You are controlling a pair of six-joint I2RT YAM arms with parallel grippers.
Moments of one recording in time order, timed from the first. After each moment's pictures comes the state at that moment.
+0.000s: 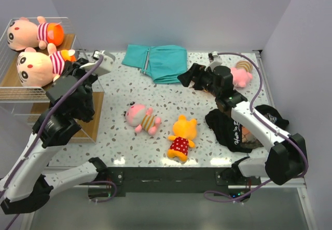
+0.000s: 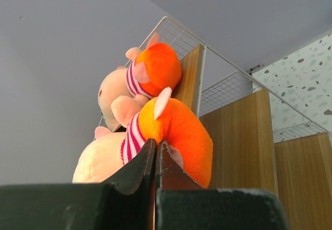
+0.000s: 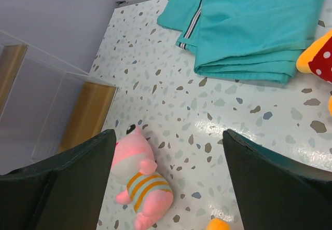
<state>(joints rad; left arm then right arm) -0.77 0.92 1.47 -0.49 -1.07 0.98 0.45 1.32 0.99 0.08 -0.13 0.61</state>
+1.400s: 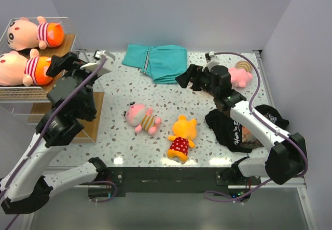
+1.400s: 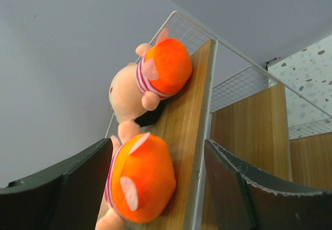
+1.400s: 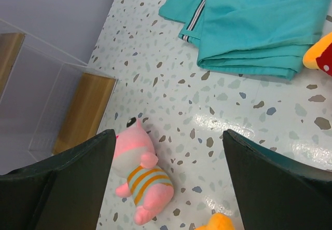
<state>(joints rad) -0.77 0.90 1.42 -0.38 -1.11 1.10 0.48 1.32 1.02 0.04 -0.12 0.59</state>
